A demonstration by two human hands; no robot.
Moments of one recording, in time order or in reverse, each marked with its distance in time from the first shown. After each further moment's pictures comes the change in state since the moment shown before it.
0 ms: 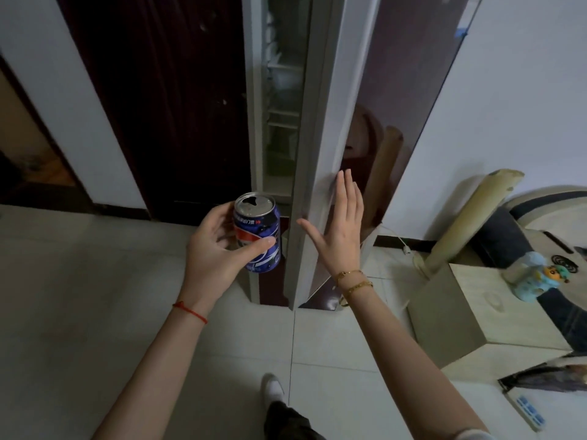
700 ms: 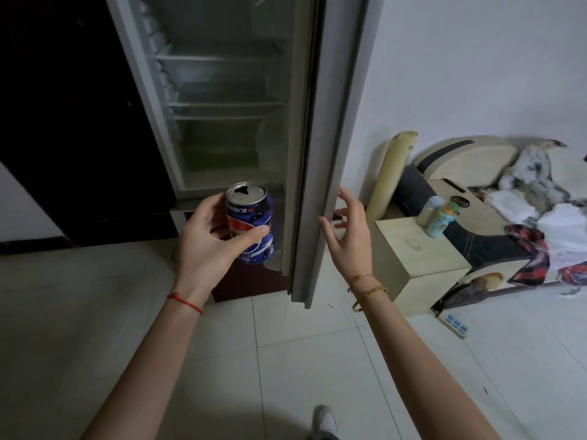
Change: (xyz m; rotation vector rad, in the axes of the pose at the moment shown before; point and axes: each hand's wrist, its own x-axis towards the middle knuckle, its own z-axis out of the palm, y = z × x) left_hand -0.063 0.036 0.109 -0.038 -0.217 0.028; right_hand -0.093 0.084 -0.158 0.006 0.120 0.218
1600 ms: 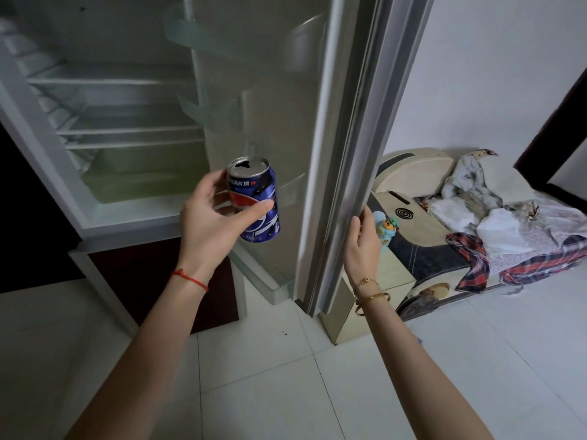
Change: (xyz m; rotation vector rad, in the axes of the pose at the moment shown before) left_hand 0.068 0.049 0.241 -0.116 -0.059 0.123; right_hand 0.080 0.205 -0.130 0.084 0.221 0.364
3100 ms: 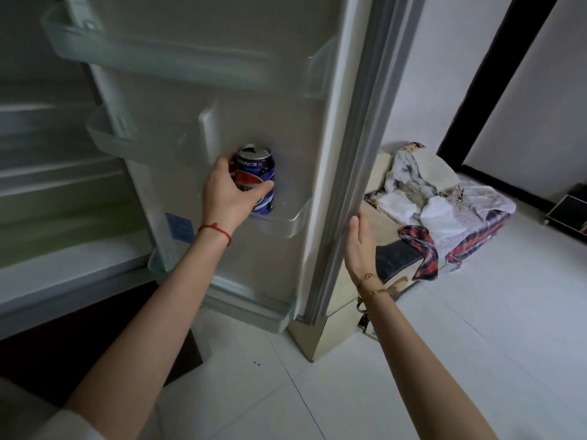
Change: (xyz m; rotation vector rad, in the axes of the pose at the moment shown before) left_hand 0.180 -0.051 0.130 0.316 -0.172 0.107; right_hand 0.099 0.021 -0.004 0.042 0.071 0.220
